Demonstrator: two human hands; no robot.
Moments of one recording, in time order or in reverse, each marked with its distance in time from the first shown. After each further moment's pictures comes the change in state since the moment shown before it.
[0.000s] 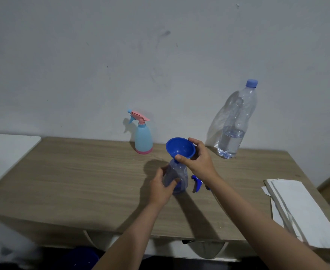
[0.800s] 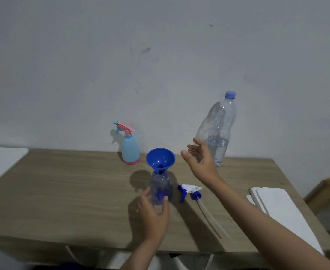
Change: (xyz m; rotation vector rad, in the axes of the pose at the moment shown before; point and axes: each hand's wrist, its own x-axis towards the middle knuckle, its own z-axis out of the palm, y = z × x) left_hand -0.054 0.014 0.045 0.118 0.421 0.046; right_hand 0.010 -0.008 -0.060 0.007 0.076 -0.071
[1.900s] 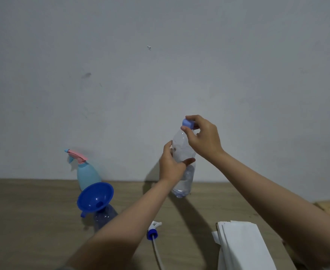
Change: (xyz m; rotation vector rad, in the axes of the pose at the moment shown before) left_hand 0.098 0.183 0.218 -0.263 -0.356 0.103; right_hand 0.153 -0.042 -0.169 -0.492 0.187 -0.535
